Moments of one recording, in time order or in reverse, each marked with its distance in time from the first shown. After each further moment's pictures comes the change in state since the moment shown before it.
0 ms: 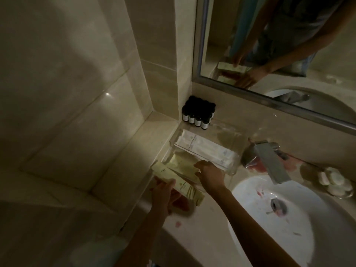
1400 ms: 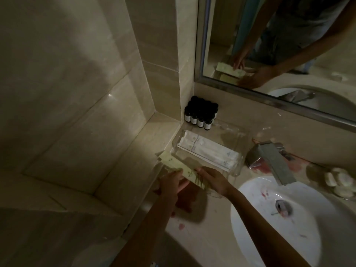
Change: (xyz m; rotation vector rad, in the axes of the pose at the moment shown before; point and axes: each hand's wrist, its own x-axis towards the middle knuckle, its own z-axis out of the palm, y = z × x) left_hand 0.007 0.038 0.040 -0.122 -0.004 -0.090; right_hand -0.006 0.020 -0.003 0.749 -0.249 0.073
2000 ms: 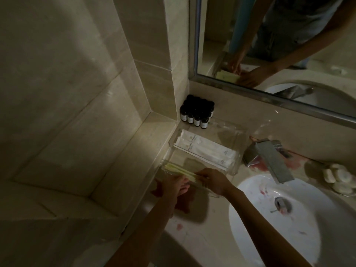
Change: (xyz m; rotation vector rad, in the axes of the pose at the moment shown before) left_hand 0.034 -0.026 0.007 0.202 -0.034 -0.141; right_hand 0.011 0.015 -0.006 -0.415 -0.026 -0.046
